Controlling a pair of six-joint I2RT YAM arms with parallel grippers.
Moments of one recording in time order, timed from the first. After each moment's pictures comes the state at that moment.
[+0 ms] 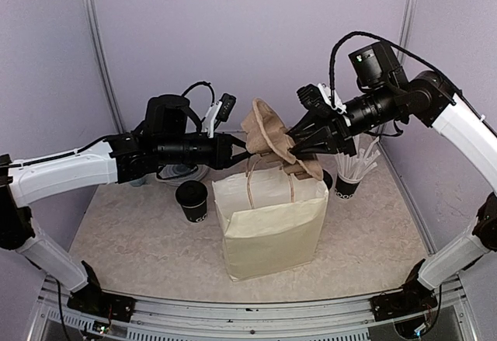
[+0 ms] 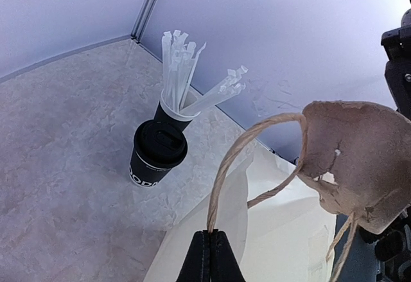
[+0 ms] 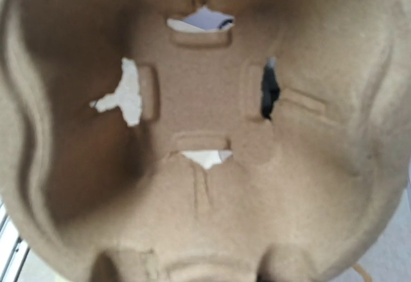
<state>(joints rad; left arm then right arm) -0.86 1.48 1.22 -0.03 0.31 -0.40 0.77 1.43 1.76 -0.97 -0.70 -0.86</state>
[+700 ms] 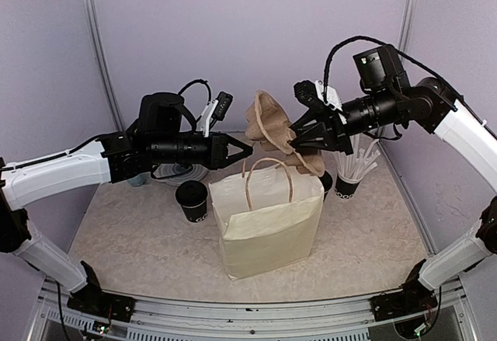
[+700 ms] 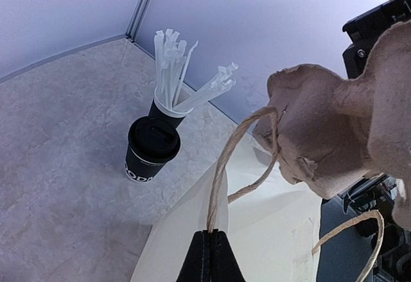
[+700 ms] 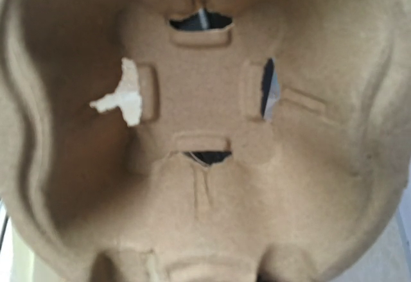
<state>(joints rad) -0.87 1.43 1.22 -0.08 0.33 -0.39 0.76 1.39 1.68 -0.86 -0.55 -0.71</state>
